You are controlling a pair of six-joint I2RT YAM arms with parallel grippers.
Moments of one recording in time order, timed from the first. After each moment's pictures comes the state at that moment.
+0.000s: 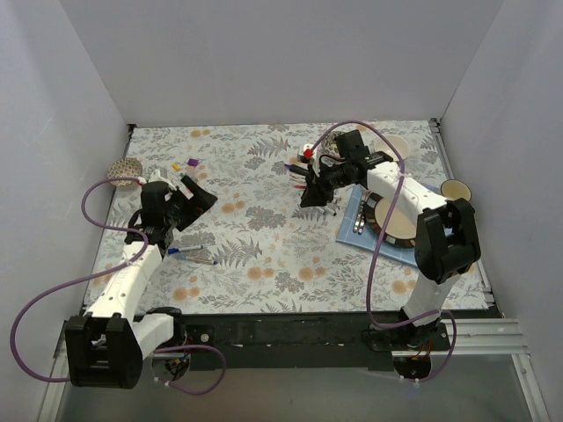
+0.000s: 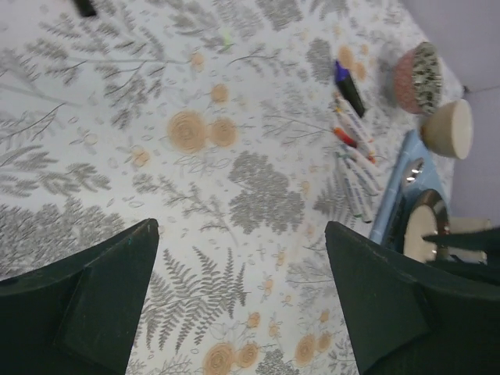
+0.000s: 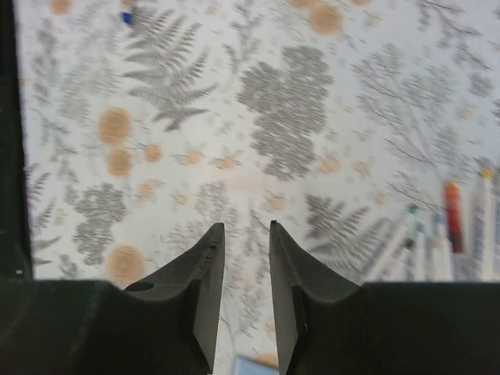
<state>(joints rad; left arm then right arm) -0.04 1.04 0.69 -0.15 0.22 -0.68 0.44 1.79 1.44 -0.59 -0.80 -0.62</state>
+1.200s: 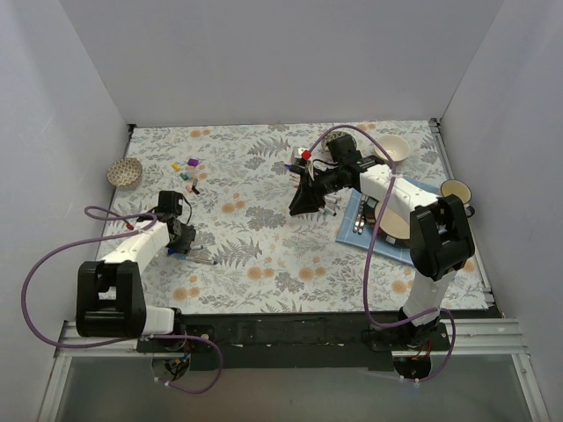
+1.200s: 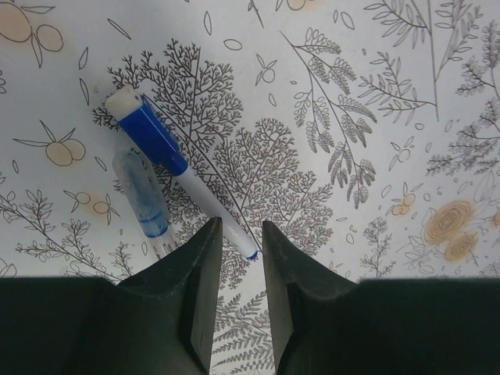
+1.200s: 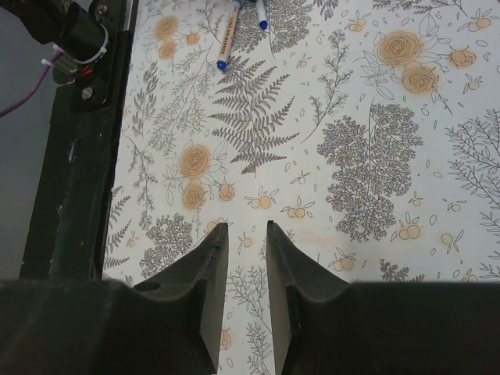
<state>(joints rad) -0.03 1.33 0.71 -0.57 -0.22 -1.25 0.48 1.81 1.38 -0.50 -1.12 -0.52</state>
